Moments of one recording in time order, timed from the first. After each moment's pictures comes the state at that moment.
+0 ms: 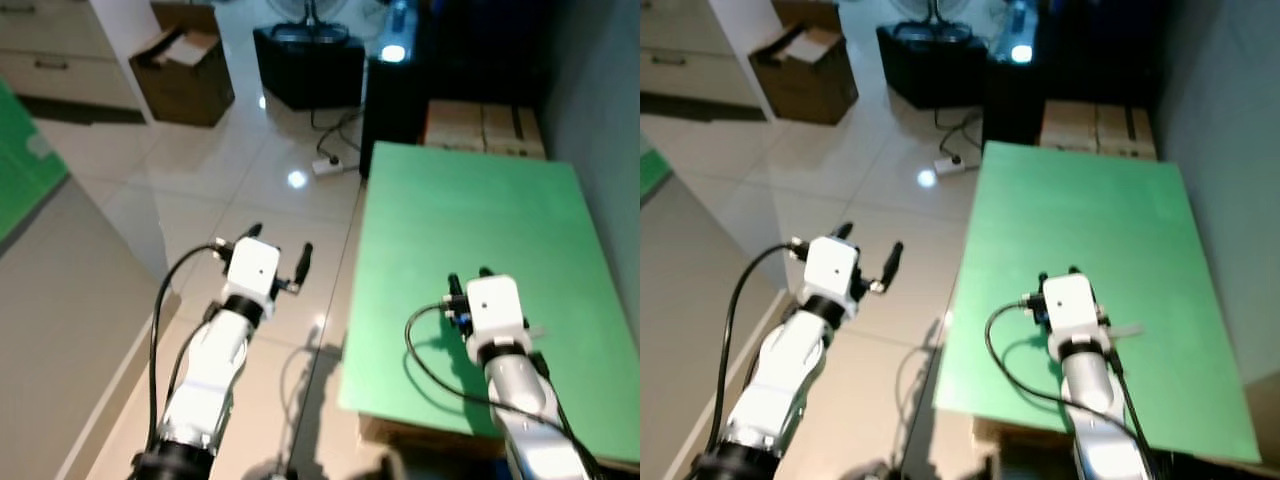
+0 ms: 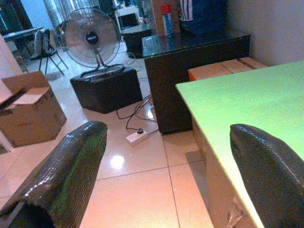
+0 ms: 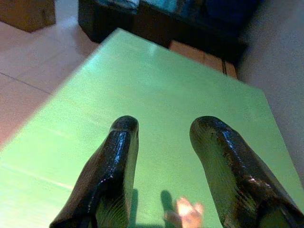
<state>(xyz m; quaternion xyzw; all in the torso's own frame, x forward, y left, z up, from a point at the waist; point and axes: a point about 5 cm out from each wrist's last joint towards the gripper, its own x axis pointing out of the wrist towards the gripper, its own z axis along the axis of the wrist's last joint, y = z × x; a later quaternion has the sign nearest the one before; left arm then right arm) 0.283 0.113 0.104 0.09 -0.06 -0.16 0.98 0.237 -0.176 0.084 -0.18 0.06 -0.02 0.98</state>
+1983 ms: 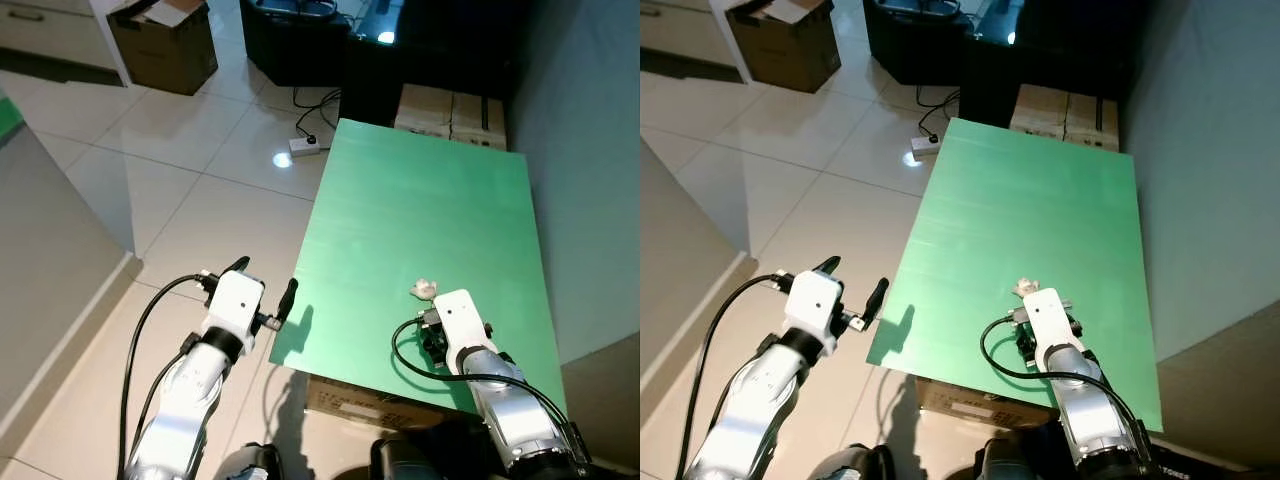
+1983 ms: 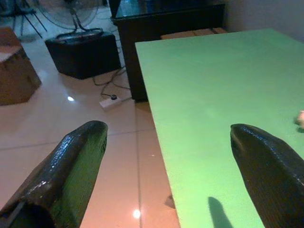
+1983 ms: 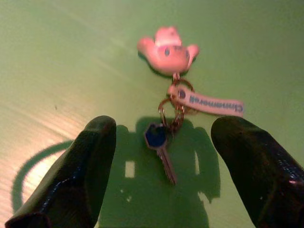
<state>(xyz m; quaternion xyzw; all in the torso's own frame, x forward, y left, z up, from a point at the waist) 0.247 0.140 0.081 0.11 0.01 -0.18 0.98 0.260 -0.177 0.018 -0.17 0.30 0.06 0.94</state>
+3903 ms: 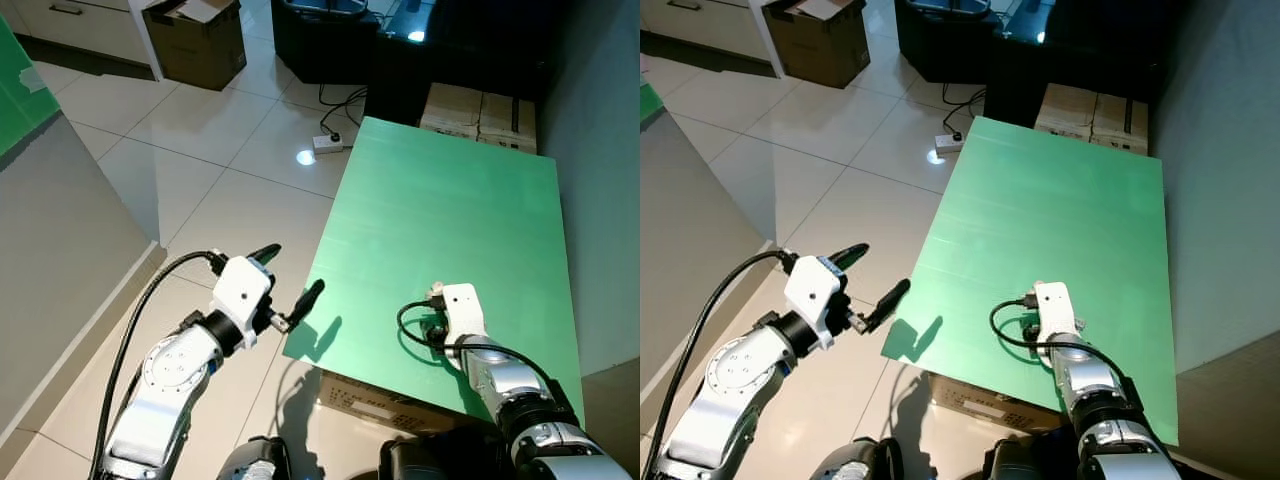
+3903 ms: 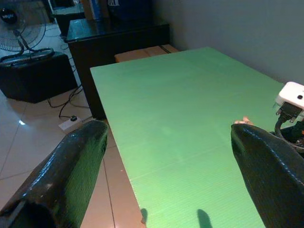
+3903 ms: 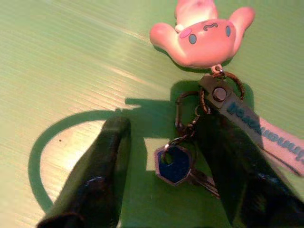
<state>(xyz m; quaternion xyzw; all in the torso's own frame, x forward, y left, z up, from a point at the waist) 0.249 0.131 0.118 0.10 -0.02 -0.33 0.94 0.290 -0.188 -0.004 -0.06 0.35 0.04 0.93</state>
